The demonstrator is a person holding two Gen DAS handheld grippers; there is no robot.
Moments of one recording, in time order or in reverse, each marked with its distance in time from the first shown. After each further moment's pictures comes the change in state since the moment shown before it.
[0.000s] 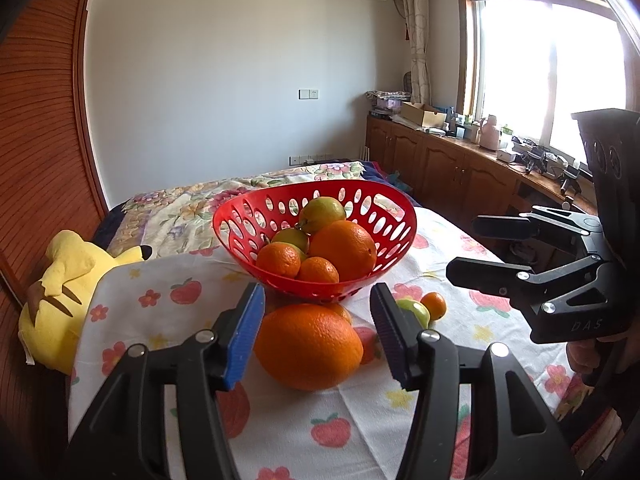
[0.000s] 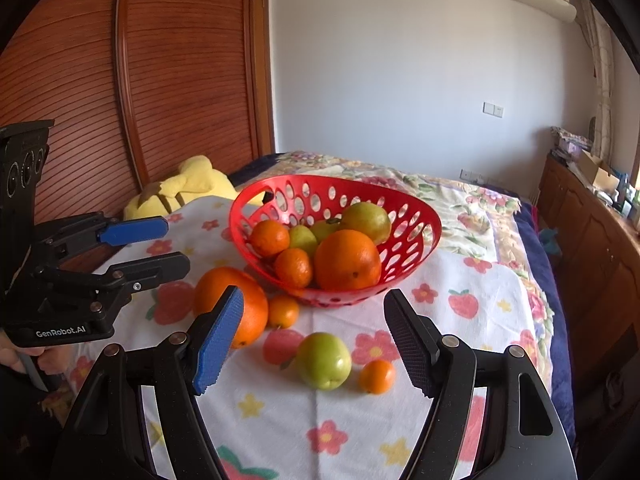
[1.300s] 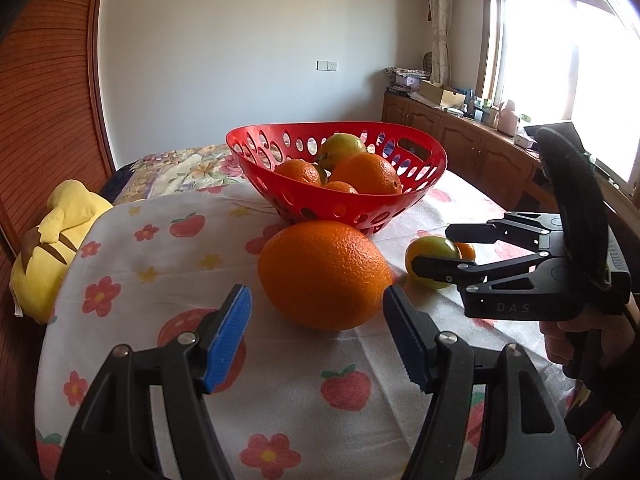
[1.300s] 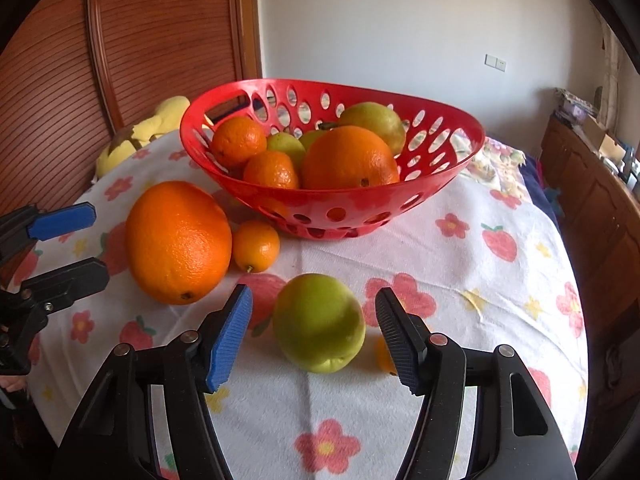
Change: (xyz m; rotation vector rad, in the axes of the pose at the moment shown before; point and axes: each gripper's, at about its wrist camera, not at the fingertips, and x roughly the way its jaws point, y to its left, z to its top) left arm 0.029 0.008 -0.058 -0.064 0.089 0.033; right arm 0.085 -0.008 -0.048 0.013 0.194 -0.027
